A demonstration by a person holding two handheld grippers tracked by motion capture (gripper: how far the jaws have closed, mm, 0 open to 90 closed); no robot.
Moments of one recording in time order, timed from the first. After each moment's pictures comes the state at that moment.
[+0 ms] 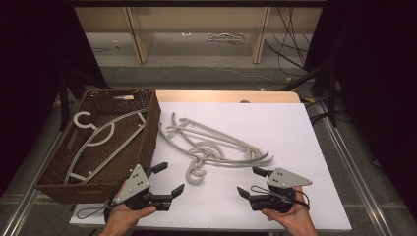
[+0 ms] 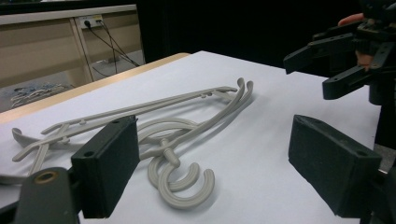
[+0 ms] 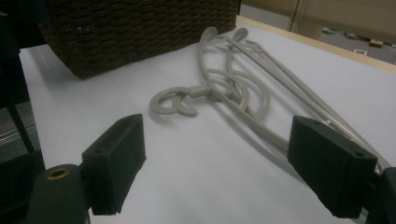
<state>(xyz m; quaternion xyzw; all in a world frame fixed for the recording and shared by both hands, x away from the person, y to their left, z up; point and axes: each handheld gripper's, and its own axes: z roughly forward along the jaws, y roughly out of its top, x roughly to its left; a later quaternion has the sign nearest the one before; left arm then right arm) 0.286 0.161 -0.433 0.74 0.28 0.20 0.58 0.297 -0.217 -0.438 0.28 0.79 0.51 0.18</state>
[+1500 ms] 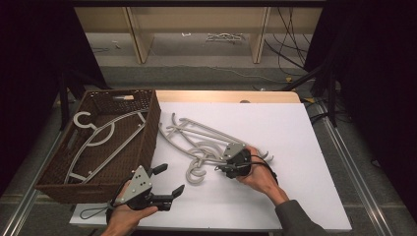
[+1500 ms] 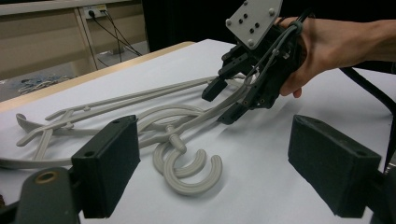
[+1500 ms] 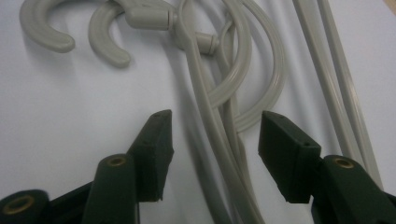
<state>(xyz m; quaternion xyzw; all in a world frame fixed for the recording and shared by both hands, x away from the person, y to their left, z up) 0.288 0.161 -0.441 0.74 0.28 0.21 0.57 0.413 -0.139 -0.475 0.16 0.92 0.29 0.20</state>
